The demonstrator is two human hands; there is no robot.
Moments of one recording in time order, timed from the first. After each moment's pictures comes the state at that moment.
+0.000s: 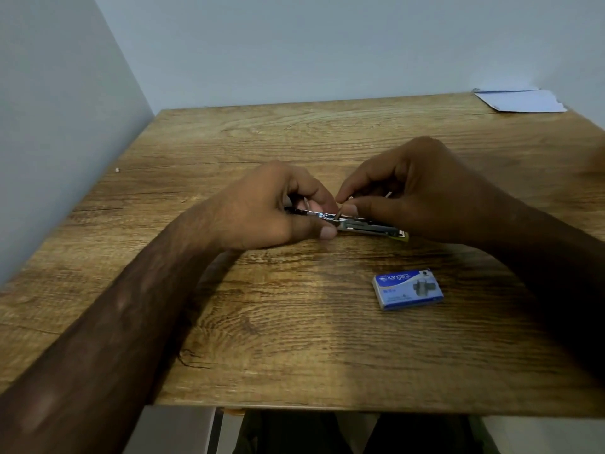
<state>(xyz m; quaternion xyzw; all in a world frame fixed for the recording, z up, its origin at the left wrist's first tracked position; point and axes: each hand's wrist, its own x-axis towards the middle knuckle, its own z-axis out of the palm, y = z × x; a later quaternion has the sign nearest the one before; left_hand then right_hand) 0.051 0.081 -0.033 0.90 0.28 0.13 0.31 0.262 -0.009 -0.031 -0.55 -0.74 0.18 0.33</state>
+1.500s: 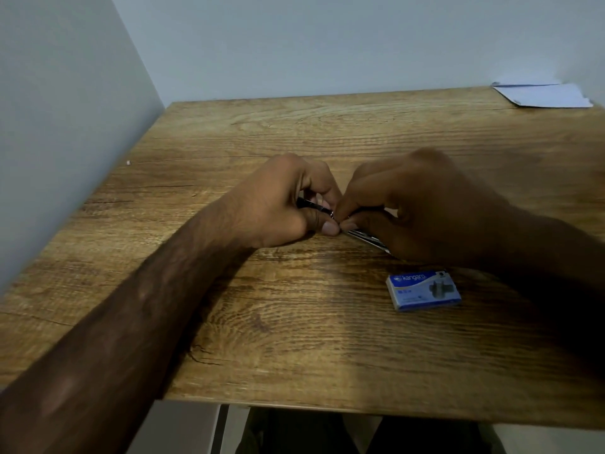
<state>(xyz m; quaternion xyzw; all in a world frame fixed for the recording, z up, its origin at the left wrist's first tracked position) 0.055 0.080 -0.035 0.90 0.24 0.17 0.33 0.242 -0.014 -0.025 -0.46 -0.86 0.02 0.21</state>
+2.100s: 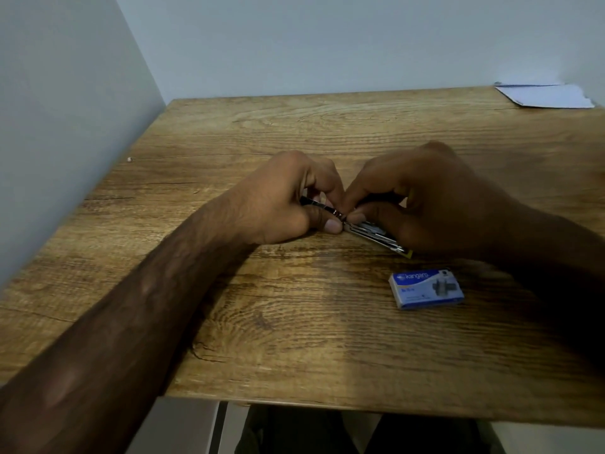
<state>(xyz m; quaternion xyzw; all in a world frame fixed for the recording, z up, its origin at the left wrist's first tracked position) 0.056 0.083 -0.035 0.91 0.24 0.15 0.31 0.247 -0.010 -0.030 -0.48 -0.84 0.07 0.26</state>
